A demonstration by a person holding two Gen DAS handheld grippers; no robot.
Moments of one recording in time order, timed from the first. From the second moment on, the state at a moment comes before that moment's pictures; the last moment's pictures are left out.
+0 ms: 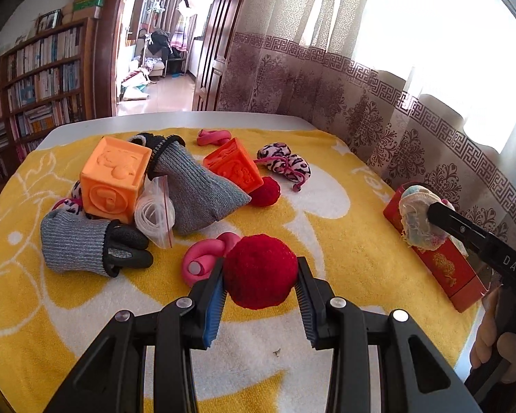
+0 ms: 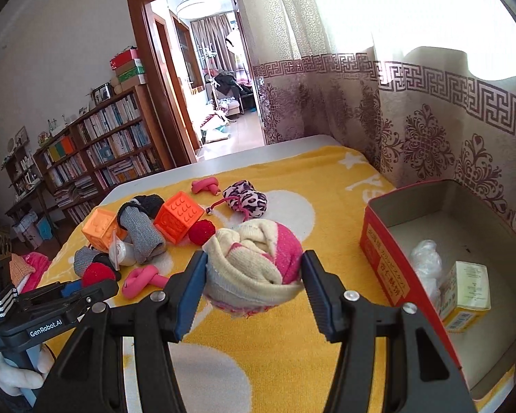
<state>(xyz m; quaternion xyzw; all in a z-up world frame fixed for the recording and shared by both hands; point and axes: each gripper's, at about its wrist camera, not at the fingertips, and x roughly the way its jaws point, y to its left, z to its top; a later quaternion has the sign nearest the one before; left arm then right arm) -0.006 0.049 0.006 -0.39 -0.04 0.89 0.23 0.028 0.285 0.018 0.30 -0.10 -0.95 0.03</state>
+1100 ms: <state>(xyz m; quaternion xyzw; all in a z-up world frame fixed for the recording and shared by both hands) 0.010 0.306 0.077 -0.34 0.07 0.82 0.45 0.113 0.441 0.032 0.22 -0.12 -0.94 -0.22</state>
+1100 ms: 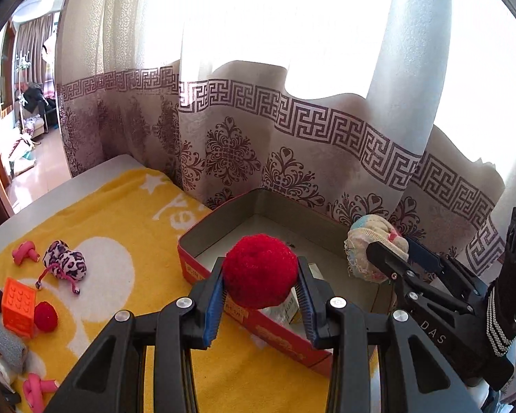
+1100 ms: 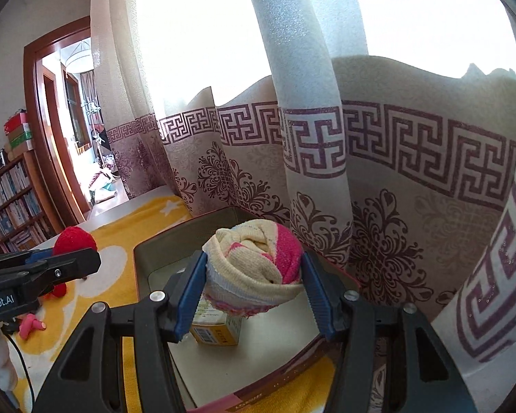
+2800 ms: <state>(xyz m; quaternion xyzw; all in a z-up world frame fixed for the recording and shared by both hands) -0.056 0.025 0.028 -0.37 -0.08 0.91 0.15 0.061 0.340 0.037 0.25 -0.08 -0.96 -0.08</state>
